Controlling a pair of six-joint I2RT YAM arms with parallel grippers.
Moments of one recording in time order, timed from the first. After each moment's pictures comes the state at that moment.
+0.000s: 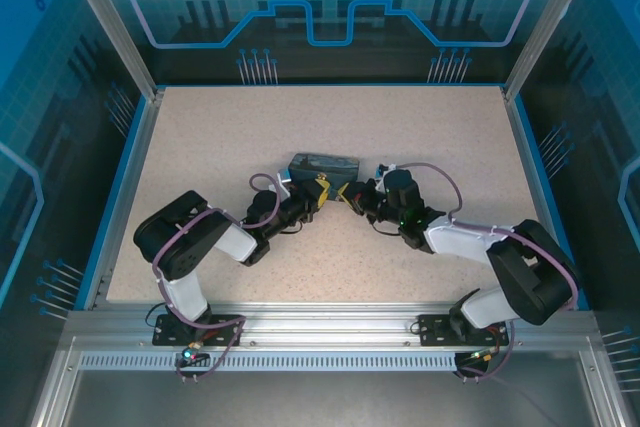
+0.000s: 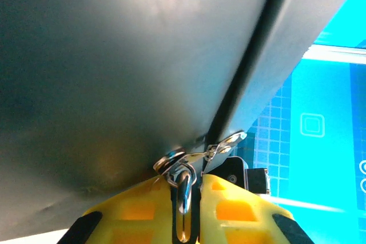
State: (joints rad) left arm -0.61 1.78 0.45 1.24 0.17 -1.63; right arm 0.59 1.44 0.57 0.46 -0.28 1.35
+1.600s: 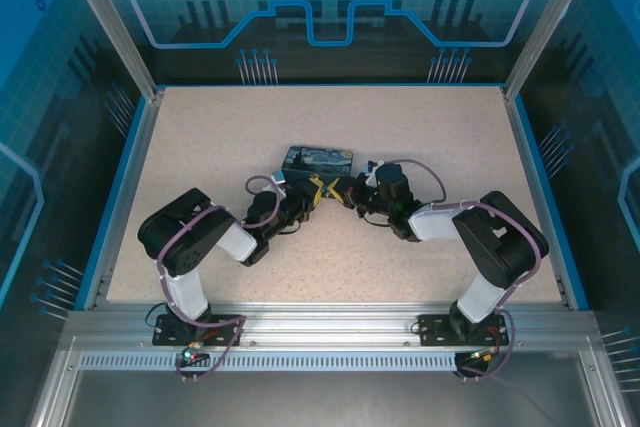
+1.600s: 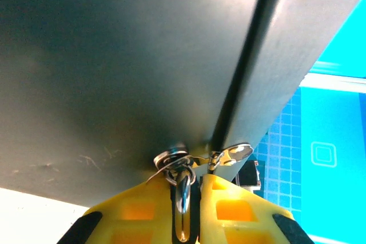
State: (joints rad) left arm -0.60 1.82 0.44 1.24 0.08 -1.63; right arm 0.56 1.68 0.64 0.66 -0.40 1.42
